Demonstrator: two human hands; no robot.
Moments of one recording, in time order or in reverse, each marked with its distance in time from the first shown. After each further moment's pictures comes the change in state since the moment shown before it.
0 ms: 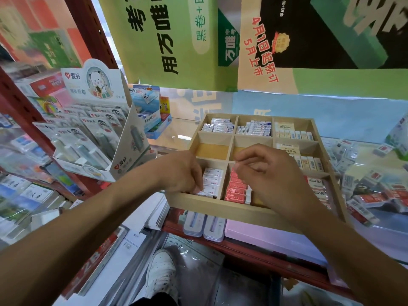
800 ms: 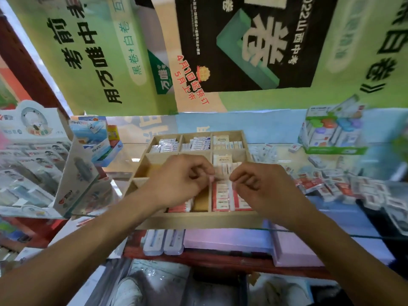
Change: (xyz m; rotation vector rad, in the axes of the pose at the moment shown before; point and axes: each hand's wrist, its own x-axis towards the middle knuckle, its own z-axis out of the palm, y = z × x) left_hand 0.008 0.101 0.014 -0.333 0.356 0.412; right_hand -0.047 0.021 -0.099 -0.309 0.018 -0.106
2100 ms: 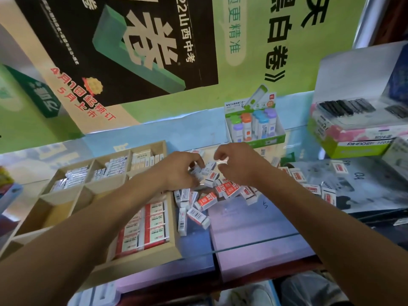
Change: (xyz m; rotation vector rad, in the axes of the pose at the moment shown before) left_hand 0.173 0.050 0.129 0.420 -0.349 0.144; right_hand 0.036 0.144 -0.093 -0.311 0.035 0.280
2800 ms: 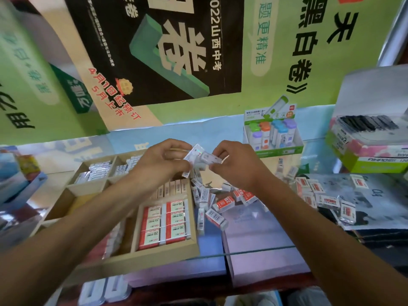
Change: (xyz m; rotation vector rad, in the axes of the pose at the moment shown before) left_hand -0.077 -0.012 -0.032 -1.050 0.364 -0.239; right_hand 0.003 -0.047 0.010 0.213 0.131 -0.058
